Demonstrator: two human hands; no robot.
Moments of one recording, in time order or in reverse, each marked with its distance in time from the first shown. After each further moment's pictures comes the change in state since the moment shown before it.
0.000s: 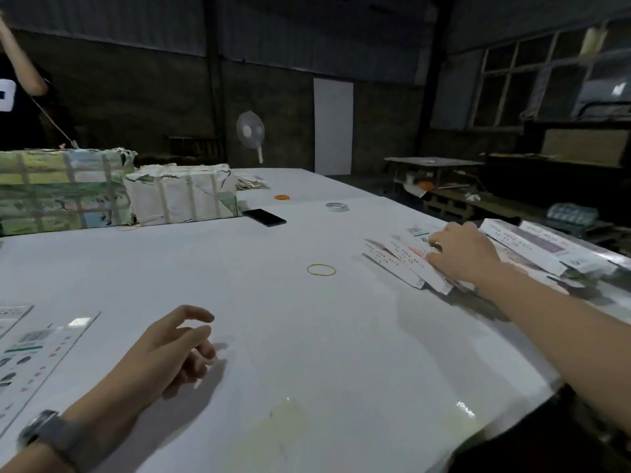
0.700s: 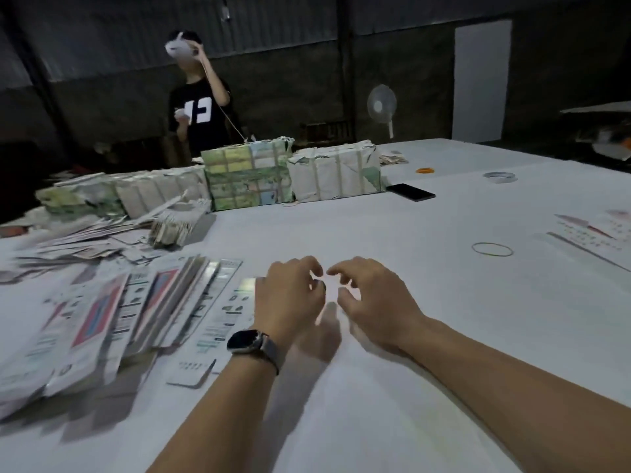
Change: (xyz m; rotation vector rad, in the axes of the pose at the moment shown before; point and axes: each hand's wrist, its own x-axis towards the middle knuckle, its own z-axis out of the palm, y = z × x) left_hand 0.009 -0.001 -0.056 0.904 0.445 0.116; right_hand -0.133 -0.340 -0.029 1.020 -0.001 -0.755
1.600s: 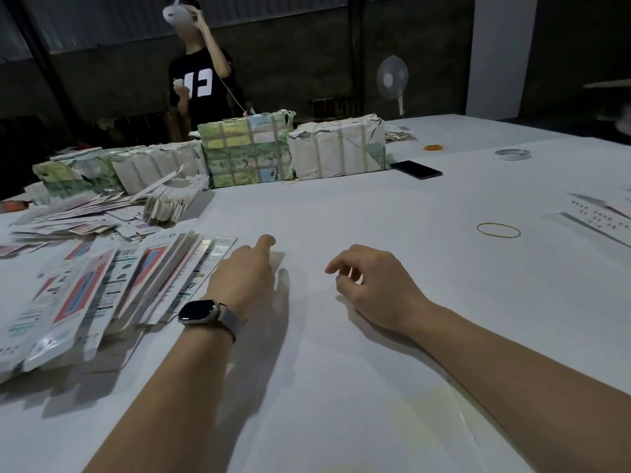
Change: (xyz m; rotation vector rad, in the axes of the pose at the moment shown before) left_hand 0.013 -0.041 -0.014 0.246 -0.185 -0.124; right_hand -0.010 0.015 0.002 0.186 -0.039 0.036
